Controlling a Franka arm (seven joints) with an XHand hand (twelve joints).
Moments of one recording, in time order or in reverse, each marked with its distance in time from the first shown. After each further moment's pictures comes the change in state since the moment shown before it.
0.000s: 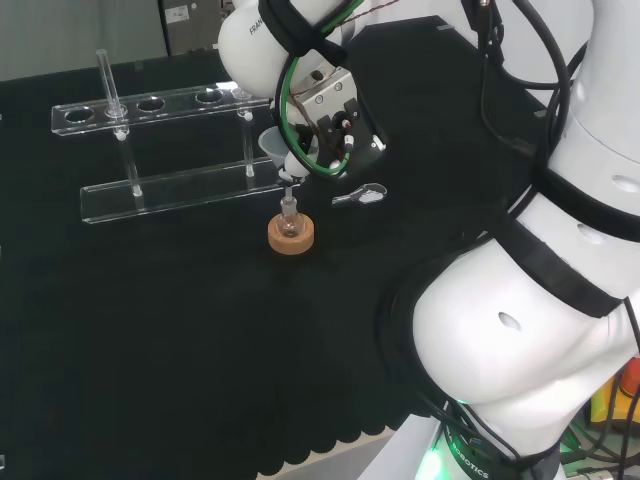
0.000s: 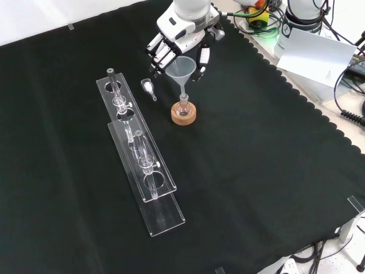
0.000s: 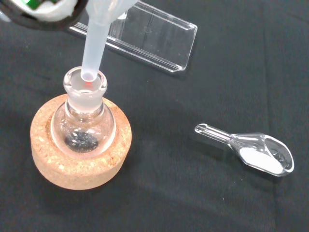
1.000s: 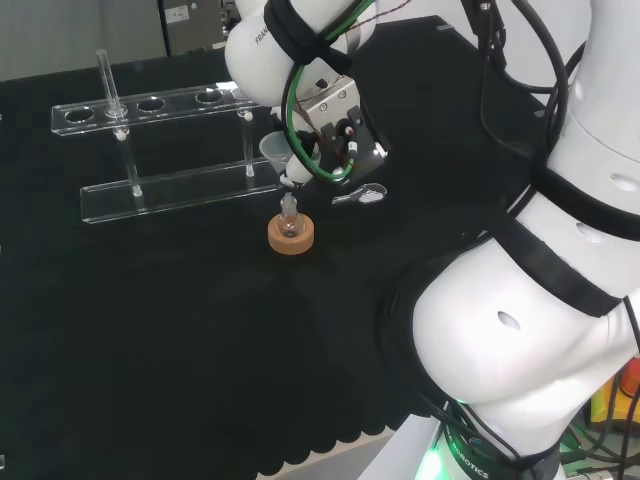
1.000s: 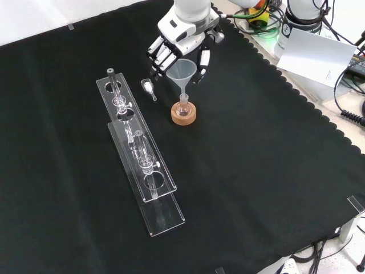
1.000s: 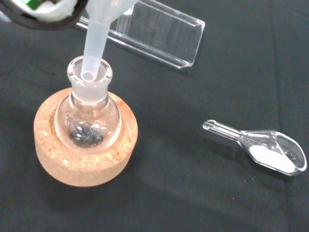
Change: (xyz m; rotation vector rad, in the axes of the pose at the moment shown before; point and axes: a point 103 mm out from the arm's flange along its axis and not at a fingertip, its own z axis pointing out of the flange) arm 0.002 0.002 0.011 -0.023 0.017 -0.018
